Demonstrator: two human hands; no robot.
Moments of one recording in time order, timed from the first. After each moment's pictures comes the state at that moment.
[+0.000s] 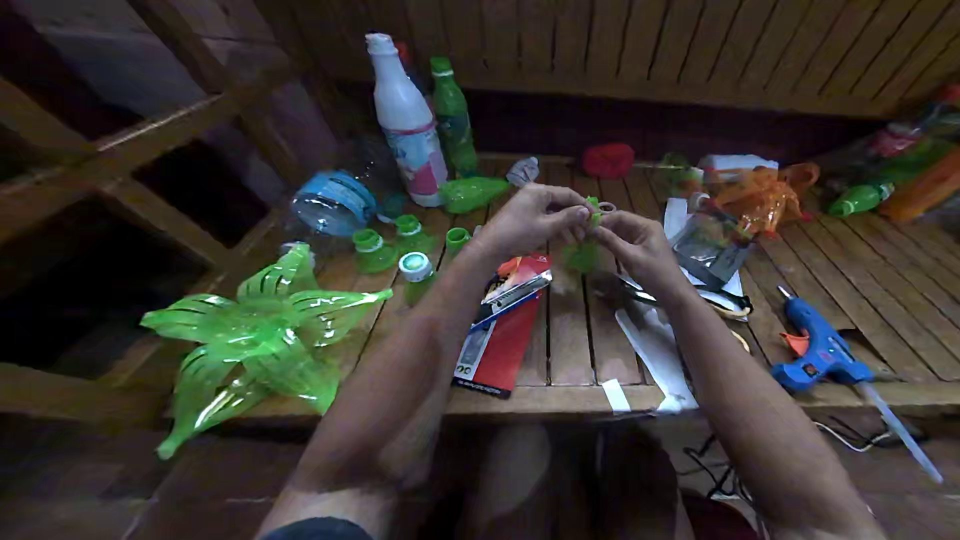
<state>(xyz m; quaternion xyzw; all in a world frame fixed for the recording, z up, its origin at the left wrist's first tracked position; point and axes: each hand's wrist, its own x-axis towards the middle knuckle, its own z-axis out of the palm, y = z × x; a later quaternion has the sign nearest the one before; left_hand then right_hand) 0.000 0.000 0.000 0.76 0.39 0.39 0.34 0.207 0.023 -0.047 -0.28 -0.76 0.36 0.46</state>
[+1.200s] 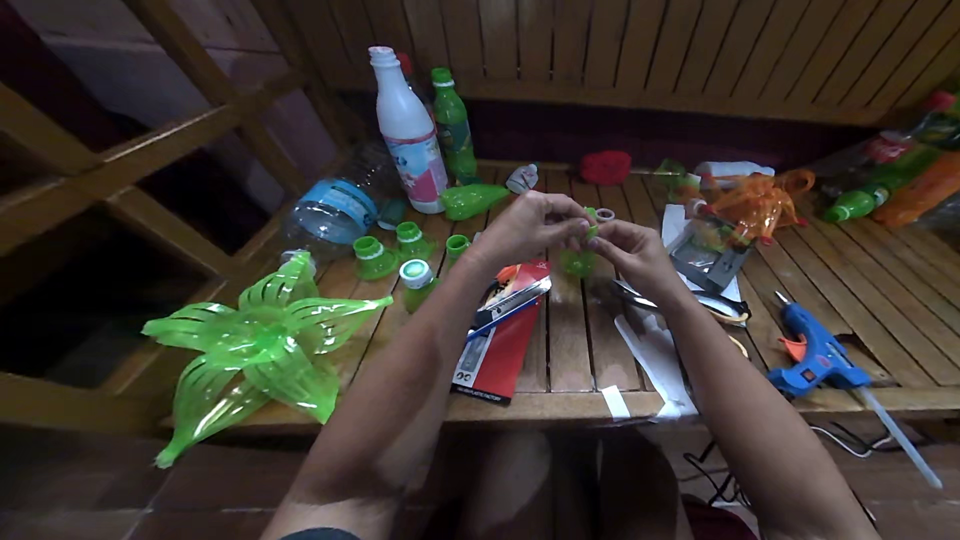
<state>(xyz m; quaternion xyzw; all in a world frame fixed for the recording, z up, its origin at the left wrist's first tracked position) -0.006 0.001 0.000 0.80 0.36 0.38 0.28 0.208 0.028 -0.051 -0.24 -0.77 0.37 0.47</state>
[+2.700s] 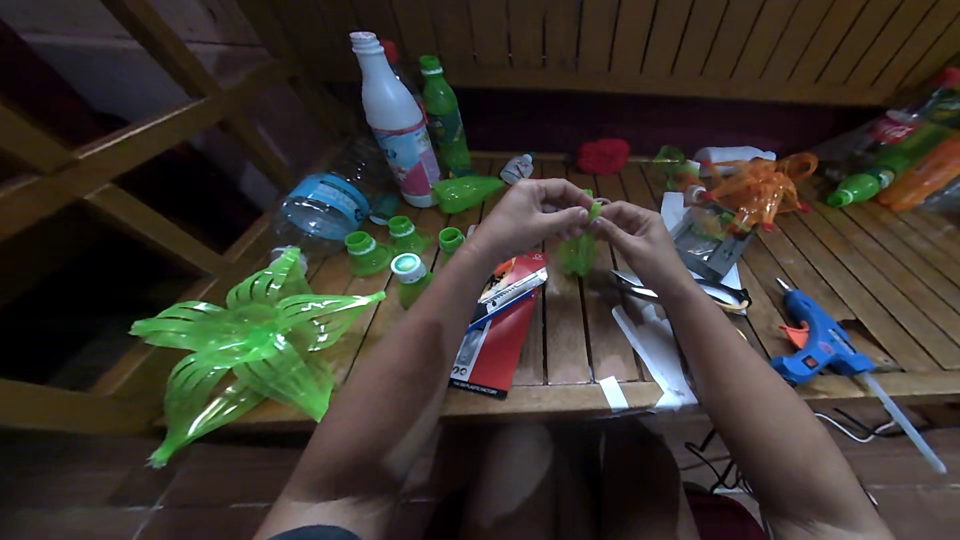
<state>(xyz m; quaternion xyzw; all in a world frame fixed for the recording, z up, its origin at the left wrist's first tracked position) 0.006 -0.005 0.002 0.73 0.38 0.43 0.38 0.209 0.024 -0.045 -0.24 -0.73 0.41 0.49</state>
